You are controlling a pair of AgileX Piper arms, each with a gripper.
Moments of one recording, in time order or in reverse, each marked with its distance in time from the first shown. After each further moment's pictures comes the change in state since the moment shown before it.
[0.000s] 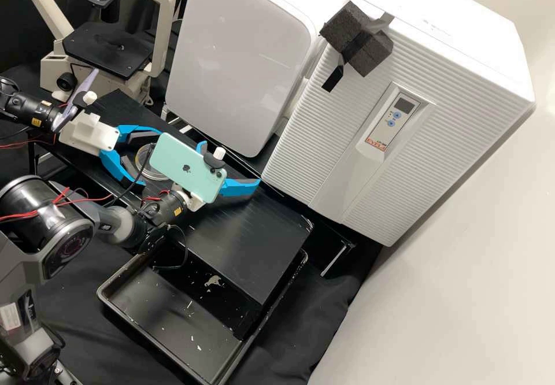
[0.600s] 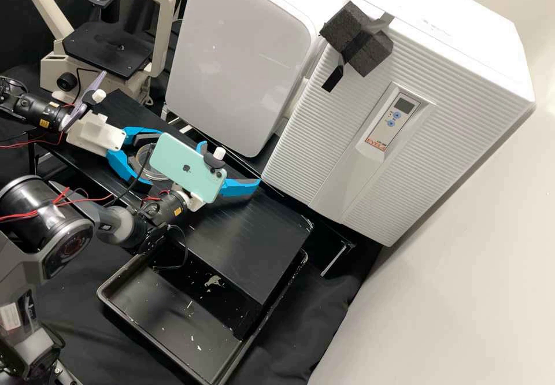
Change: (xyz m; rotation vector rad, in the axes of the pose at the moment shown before) left arm 0.011 0.001 -0.005 -0.076 -0.012 0.000; right arm 0.000 0.000 0.000 0.000 0.000 0.000
